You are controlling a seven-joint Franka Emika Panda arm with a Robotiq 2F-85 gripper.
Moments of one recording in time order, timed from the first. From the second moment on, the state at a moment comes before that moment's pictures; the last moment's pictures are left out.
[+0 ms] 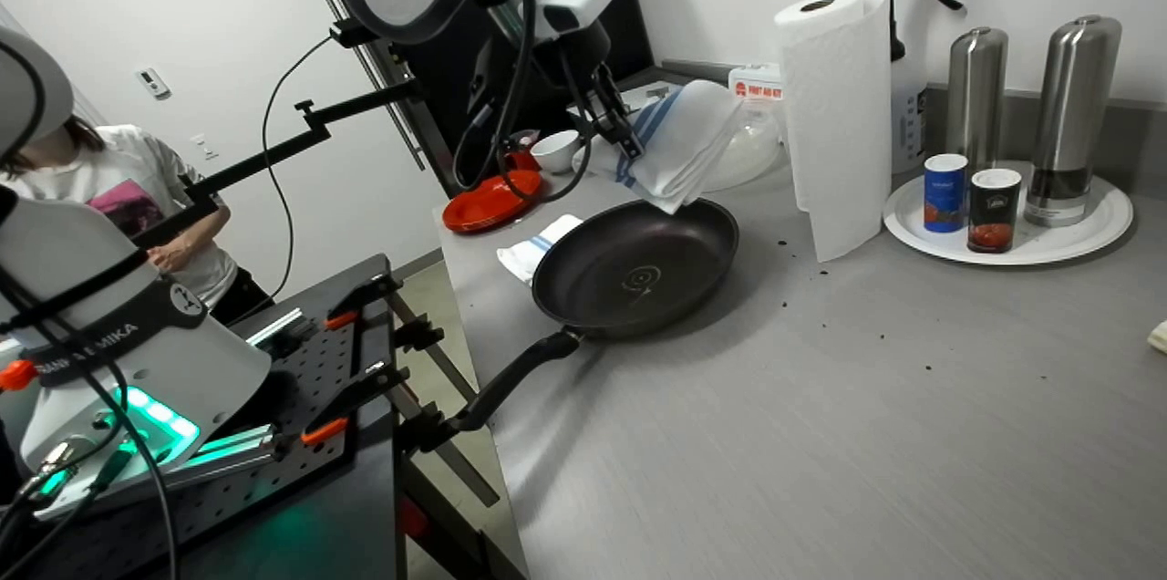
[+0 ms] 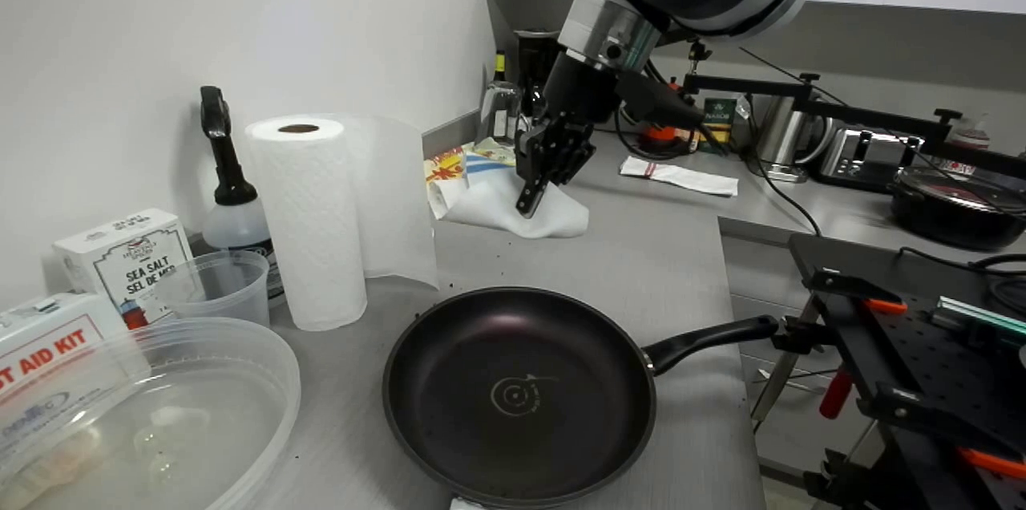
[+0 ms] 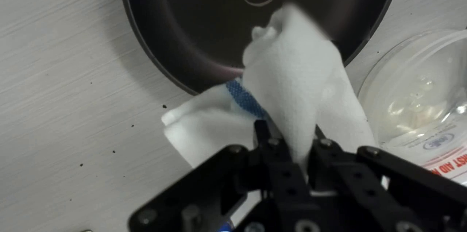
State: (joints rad) arm -0.38 0.30 0.34 -2.46 0.36 3.04 -0.03
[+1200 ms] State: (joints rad) arm -0.40 0.32 0.42 -2.71 0.37 3.44 -0.08
